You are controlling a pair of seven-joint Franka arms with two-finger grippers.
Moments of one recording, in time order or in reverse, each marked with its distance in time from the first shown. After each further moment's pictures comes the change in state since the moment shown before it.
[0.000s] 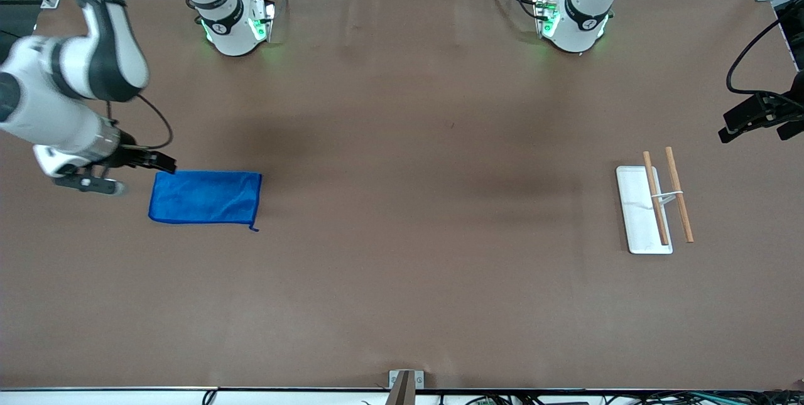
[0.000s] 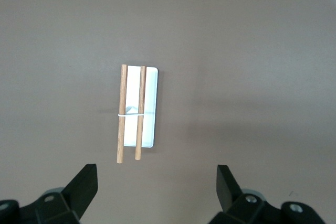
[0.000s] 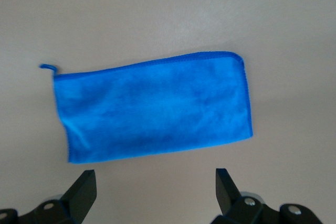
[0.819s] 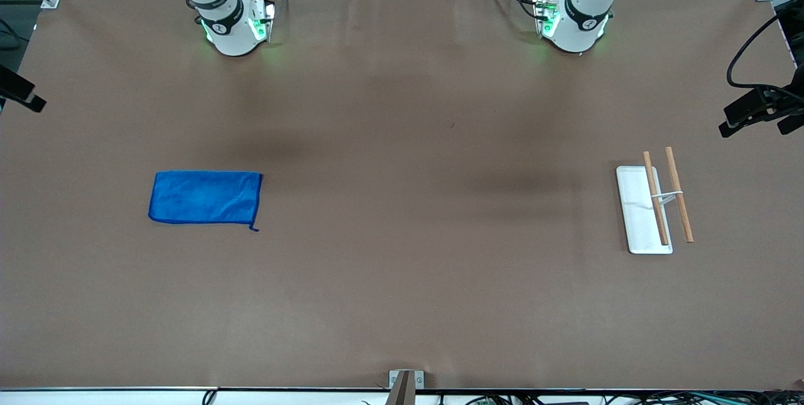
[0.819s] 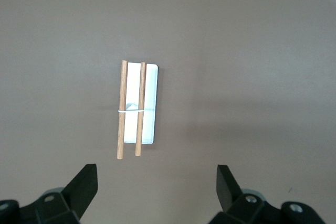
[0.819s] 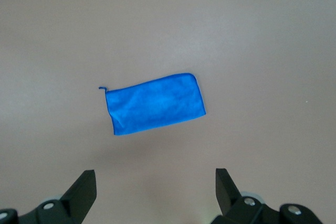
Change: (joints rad) left arm 0.000 -0.028 0.000 -0.027 0.000 -0.004 0.000; right arm -0.058 -0.128 -0.006 0.690 0.030 -0.751 0.022
